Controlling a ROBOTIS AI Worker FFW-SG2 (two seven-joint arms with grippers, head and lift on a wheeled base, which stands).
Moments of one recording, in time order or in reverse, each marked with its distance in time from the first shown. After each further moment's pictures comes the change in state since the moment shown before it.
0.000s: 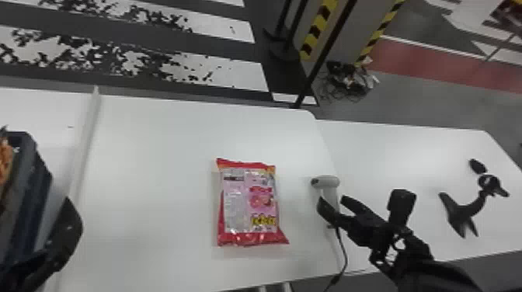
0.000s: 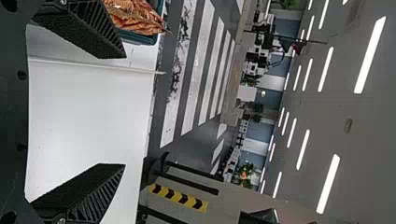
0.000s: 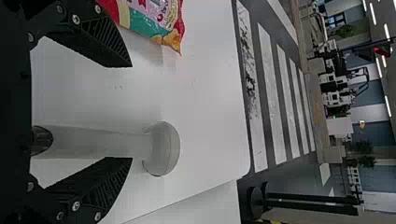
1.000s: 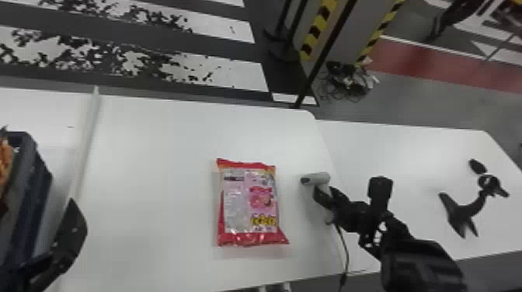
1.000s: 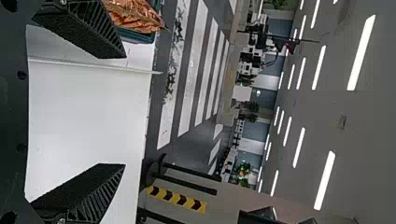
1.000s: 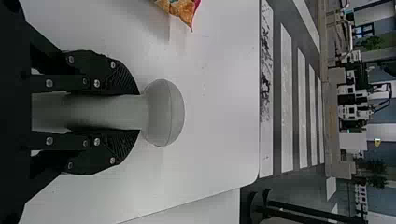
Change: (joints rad) left arm 0.002 -0.013 -0.017 0.027 -0.049 -0.055 -0.002; right arm -0.185 -0.084 0.125 0.309 0.096 -0.142 -0.016
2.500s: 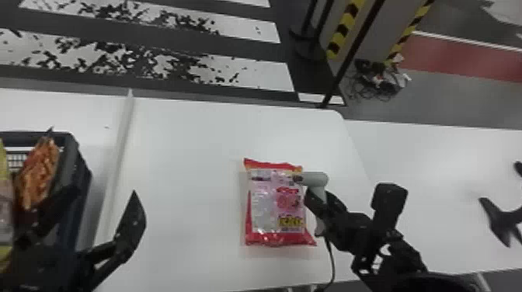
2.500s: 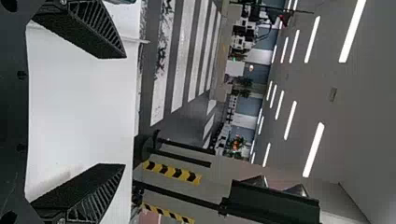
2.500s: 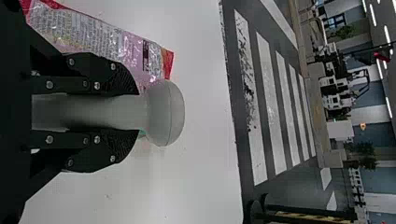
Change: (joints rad) left arm -0.030 0.087 -0.074 -0.011 0.012 -0.024 -0.001; right arm 0.336 0.302 0.069 -0.788 -0.008 0.369 -0.227
